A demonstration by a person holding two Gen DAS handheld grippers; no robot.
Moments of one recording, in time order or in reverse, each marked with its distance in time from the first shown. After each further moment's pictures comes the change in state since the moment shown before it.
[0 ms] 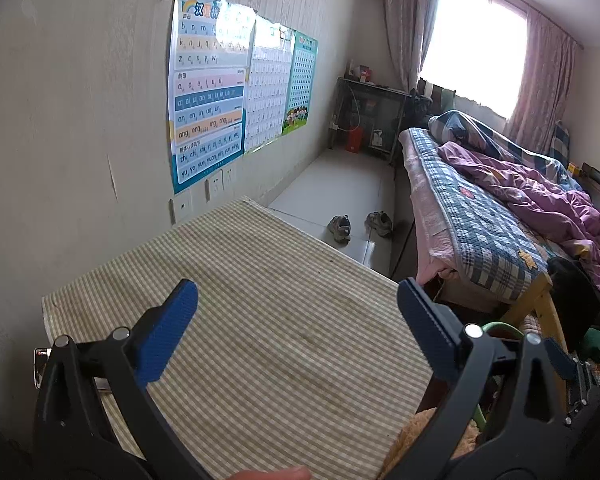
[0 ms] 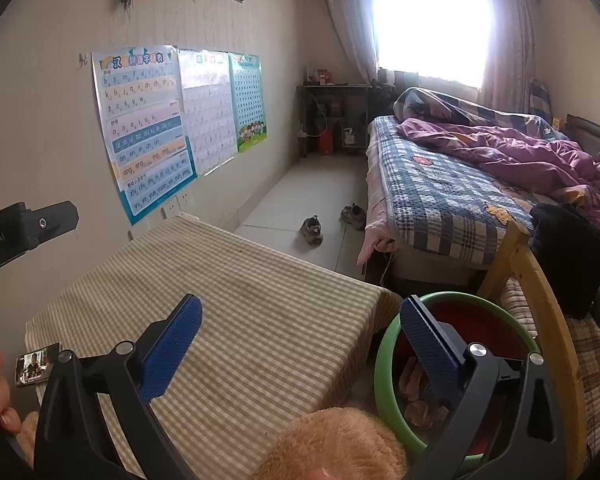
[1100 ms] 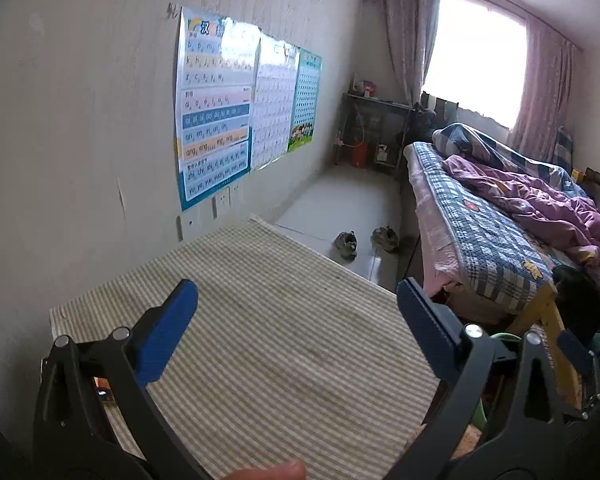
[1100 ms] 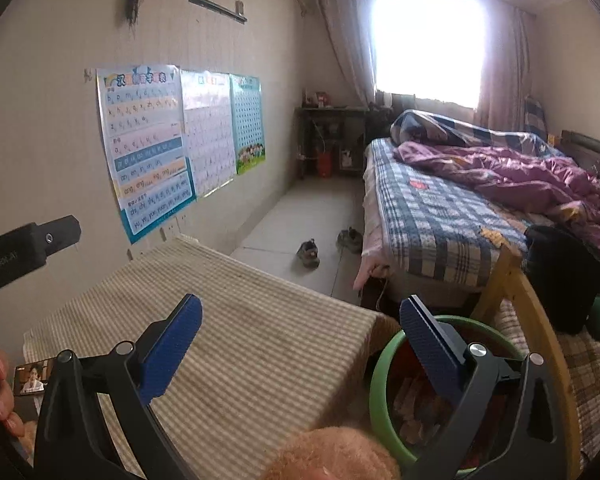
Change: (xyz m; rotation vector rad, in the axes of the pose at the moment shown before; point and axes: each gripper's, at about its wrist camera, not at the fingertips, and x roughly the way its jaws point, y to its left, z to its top) left arm -0.008 0.003 0.009 0.000 -0.056 0.025; right arm -0.012 0.001 0.012 -0.008 -0.079 -0.012
